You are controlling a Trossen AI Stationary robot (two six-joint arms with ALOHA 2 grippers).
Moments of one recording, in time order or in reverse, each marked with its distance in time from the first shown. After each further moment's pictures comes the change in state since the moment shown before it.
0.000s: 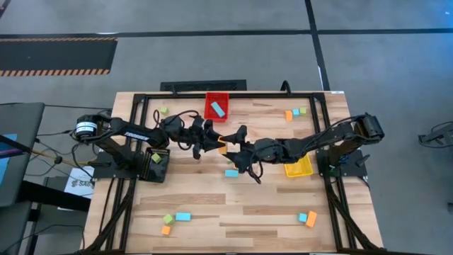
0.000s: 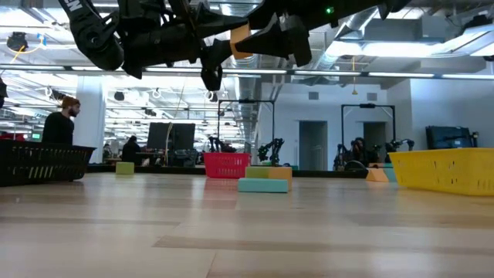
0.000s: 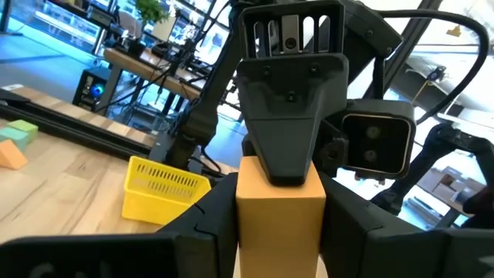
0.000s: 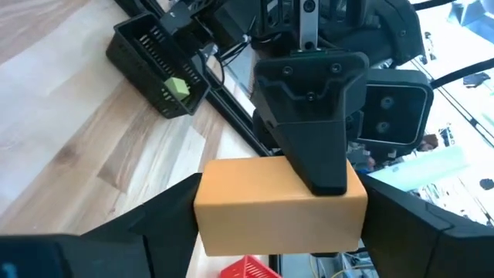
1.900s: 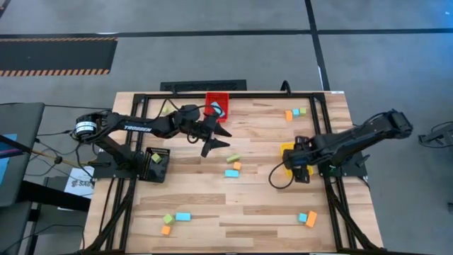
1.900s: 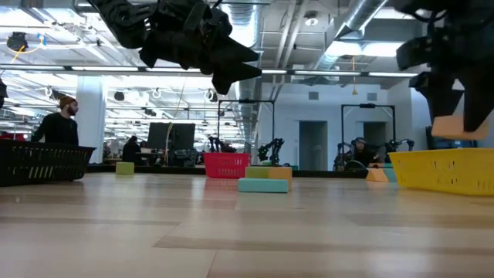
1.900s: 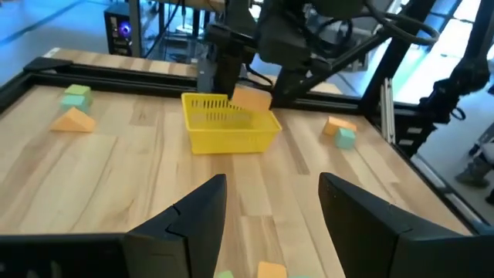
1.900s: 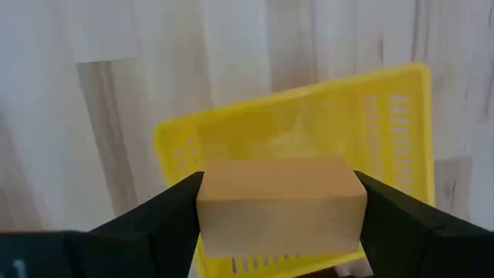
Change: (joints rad) left arm 0.067 -0.003 0.244 -0.680 0.074 0.476; right arm 0.086 -0.429 -0.167 -1.532 -0.265 1.243
